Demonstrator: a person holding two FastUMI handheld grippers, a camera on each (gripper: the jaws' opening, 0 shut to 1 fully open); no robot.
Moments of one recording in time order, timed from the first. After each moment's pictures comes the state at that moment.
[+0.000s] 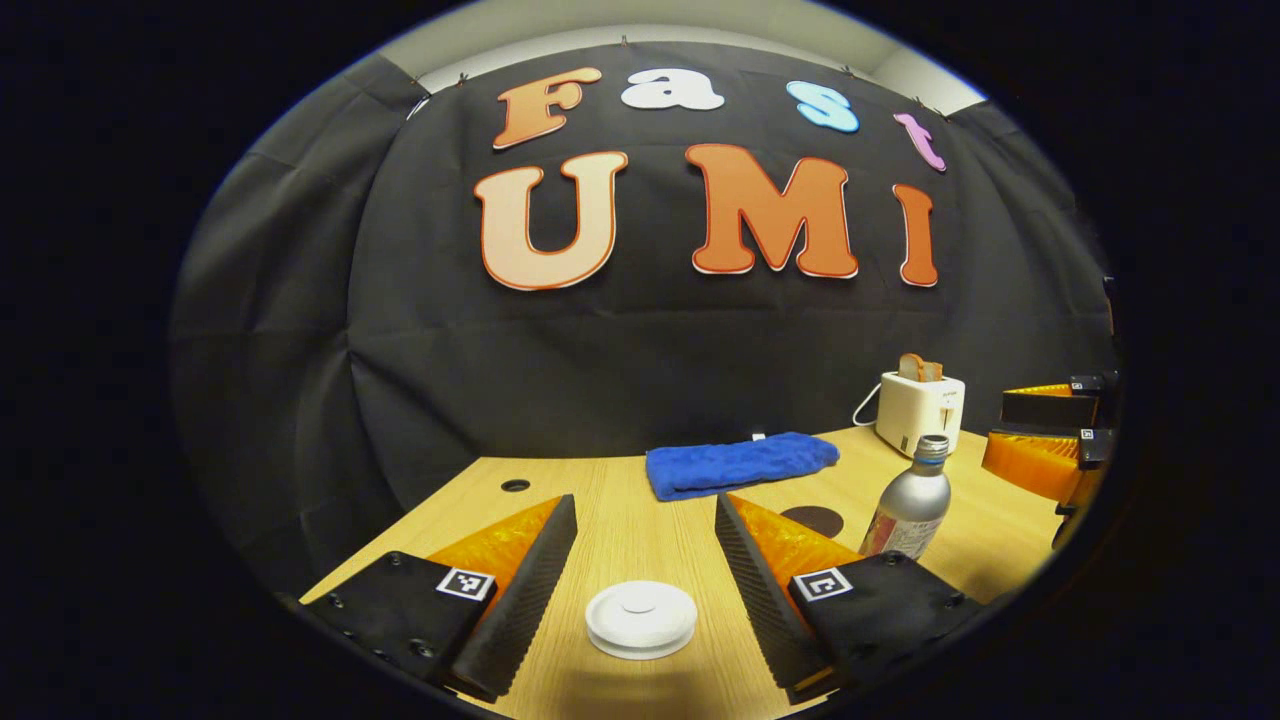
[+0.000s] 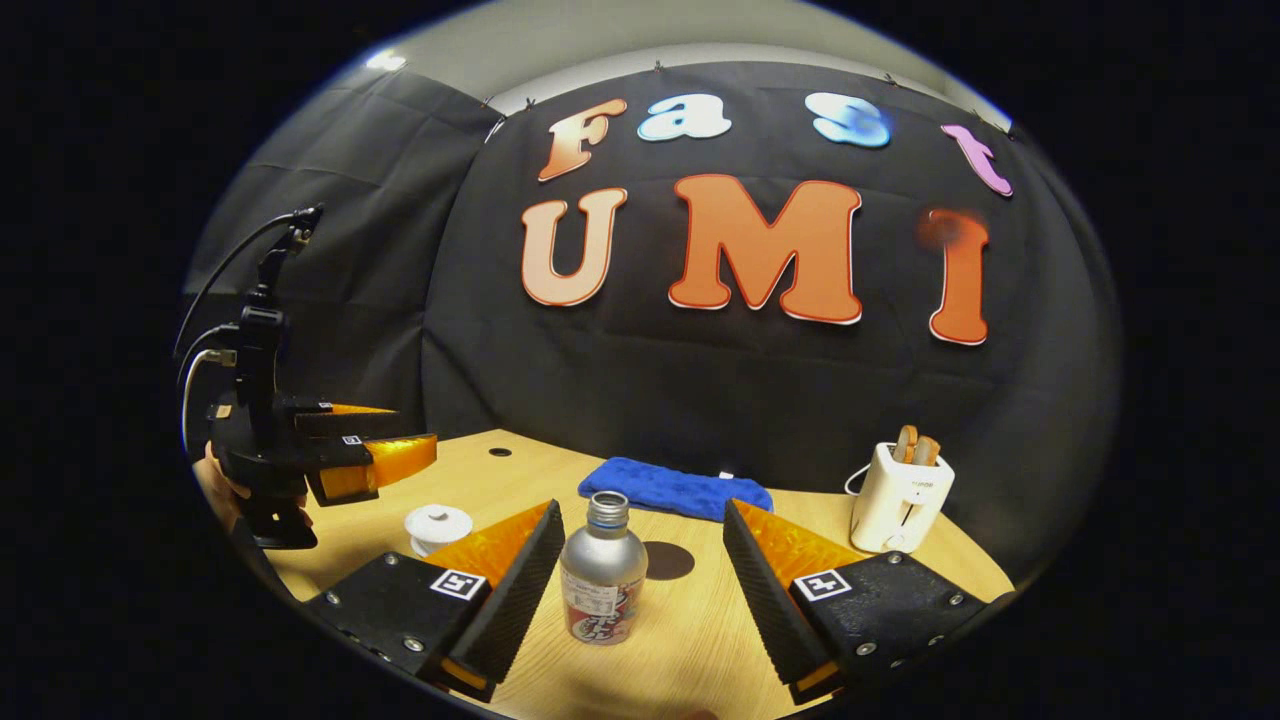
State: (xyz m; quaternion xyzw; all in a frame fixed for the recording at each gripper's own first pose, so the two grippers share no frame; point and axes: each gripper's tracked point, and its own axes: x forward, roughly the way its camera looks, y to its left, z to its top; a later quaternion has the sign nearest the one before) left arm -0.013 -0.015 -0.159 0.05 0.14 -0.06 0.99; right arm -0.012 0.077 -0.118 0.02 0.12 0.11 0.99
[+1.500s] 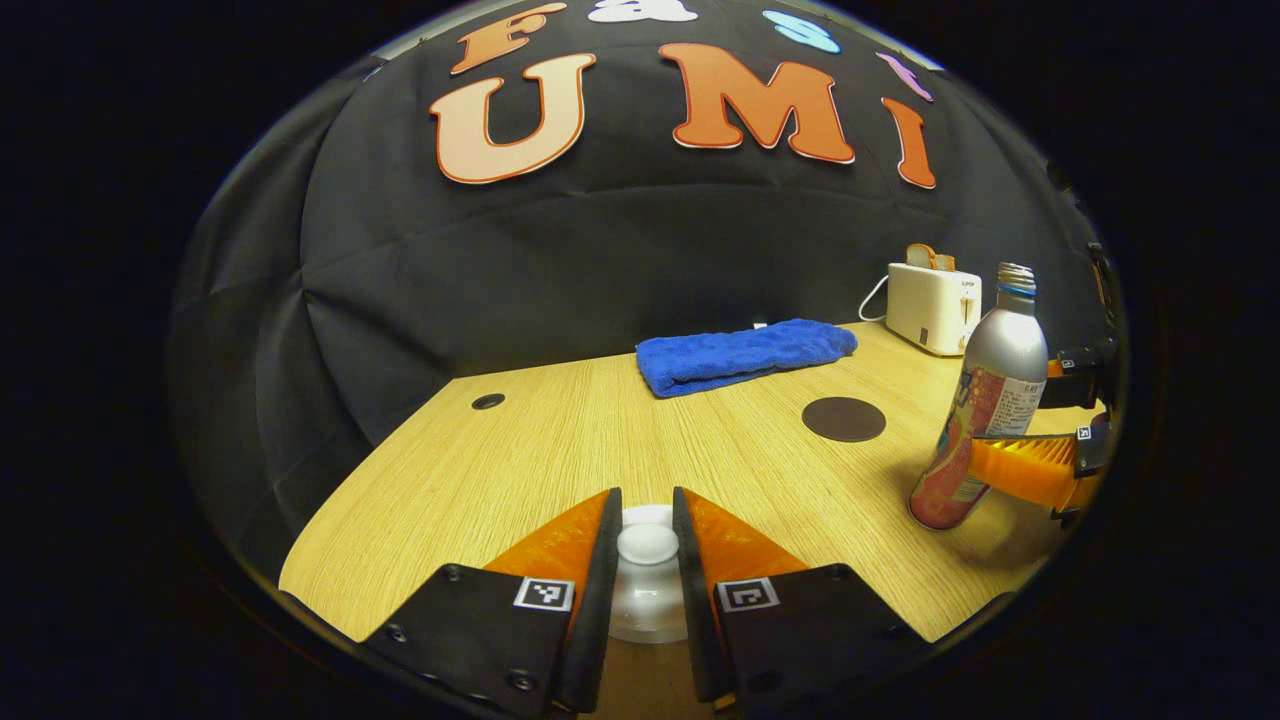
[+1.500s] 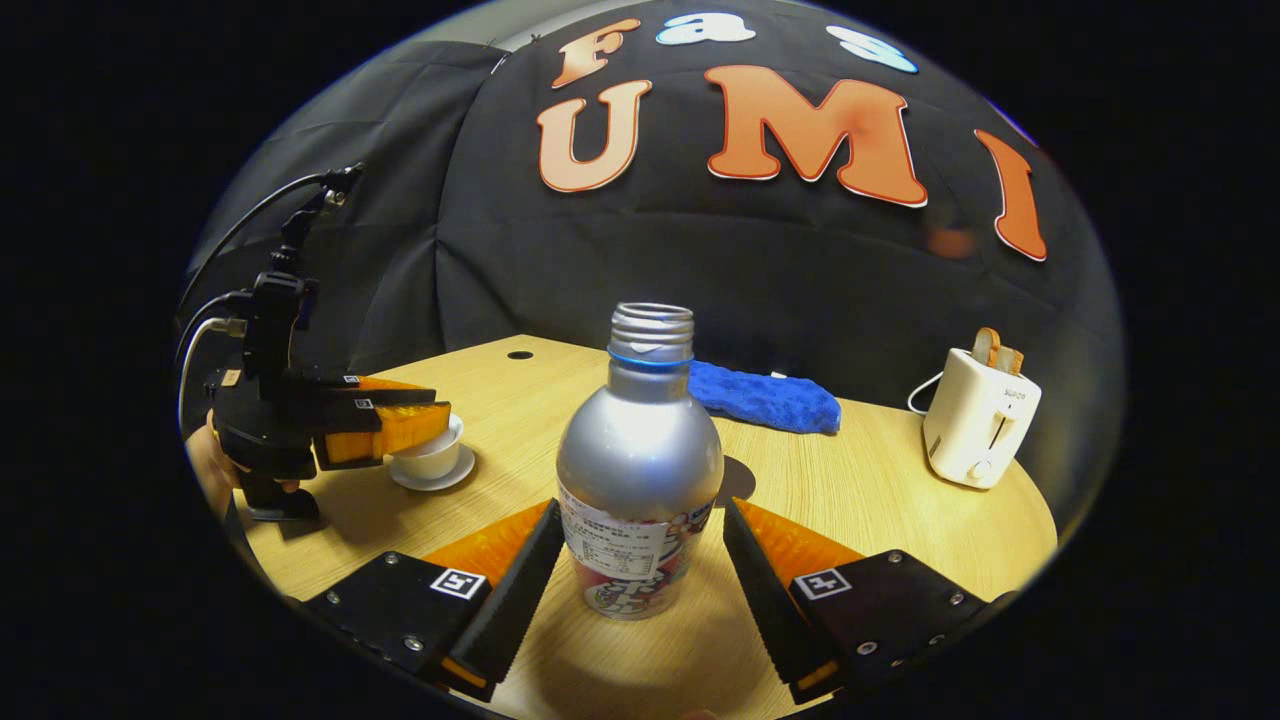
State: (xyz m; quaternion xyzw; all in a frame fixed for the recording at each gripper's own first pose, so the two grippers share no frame) left arm 0.007 -0.005 -0.274 0.10 0.26 -0.08 0.96; right arm 0.002 0.114 -0.231 0.01 0.24 0.16 0.96
